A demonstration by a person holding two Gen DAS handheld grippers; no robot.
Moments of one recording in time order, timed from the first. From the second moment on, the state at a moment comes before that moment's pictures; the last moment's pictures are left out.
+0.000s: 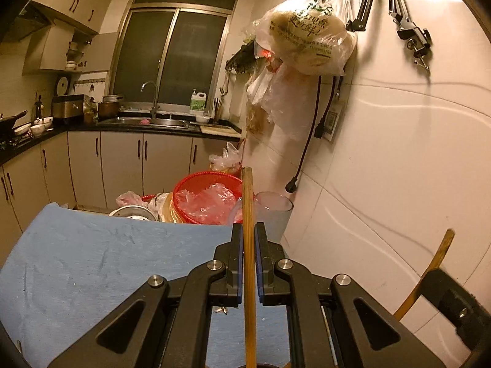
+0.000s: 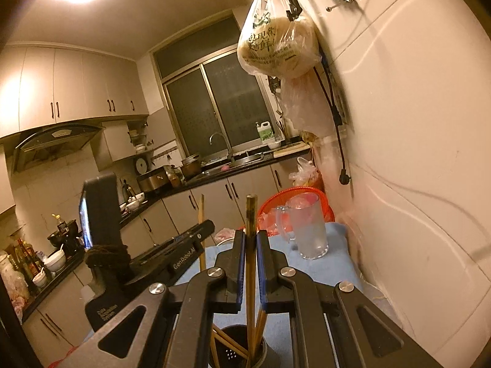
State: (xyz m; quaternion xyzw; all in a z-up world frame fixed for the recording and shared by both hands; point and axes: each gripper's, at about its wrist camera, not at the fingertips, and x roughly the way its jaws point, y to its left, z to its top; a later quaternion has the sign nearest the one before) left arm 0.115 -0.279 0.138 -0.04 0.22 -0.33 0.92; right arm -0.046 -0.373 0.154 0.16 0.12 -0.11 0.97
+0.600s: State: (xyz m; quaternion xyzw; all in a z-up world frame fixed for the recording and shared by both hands) left arm 0.120 -0.279 0.129 -0.02 0.24 -0.32 0.91; right arm -0.038 -0.376 0.146 0.17 0.14 -0.11 0.97
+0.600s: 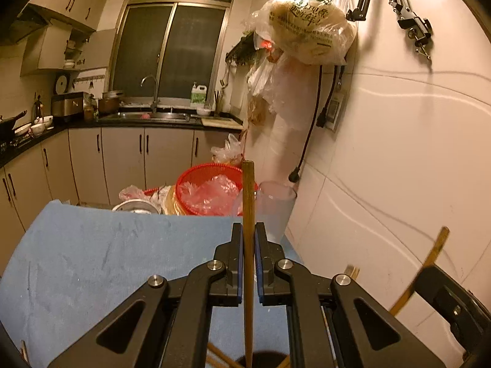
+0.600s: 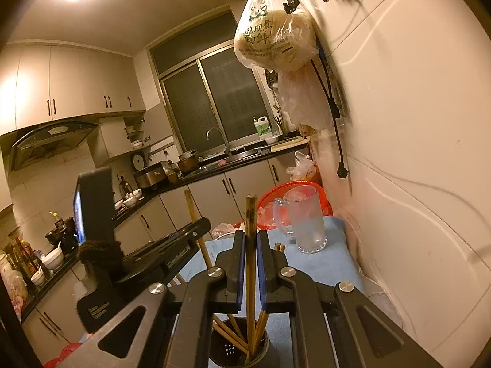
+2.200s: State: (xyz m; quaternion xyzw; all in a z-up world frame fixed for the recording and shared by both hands) left arm 0.028 -0.120 0.126 0.02 0.25 -0.24 0.94; right arm -0.125 -0.298 0.143 0.22 0.16 -0.10 0.96
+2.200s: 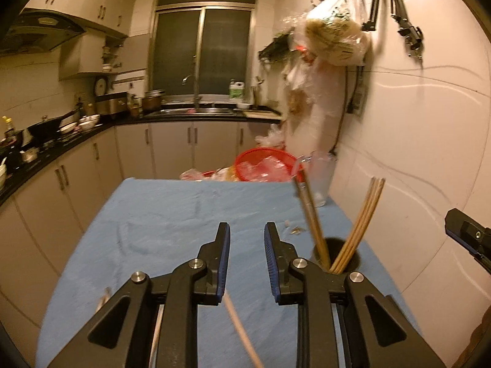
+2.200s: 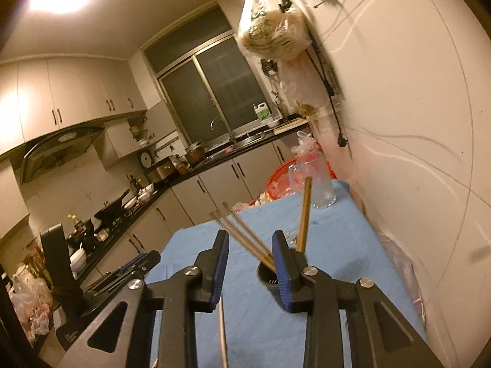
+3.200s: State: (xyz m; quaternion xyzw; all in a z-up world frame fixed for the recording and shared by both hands) left arm 0.054 0.096 0.011 0.00 0.43 -0.08 0.90; right arm -0.054 -0.183 0.054 0.16 0.35 -0.01 0.92
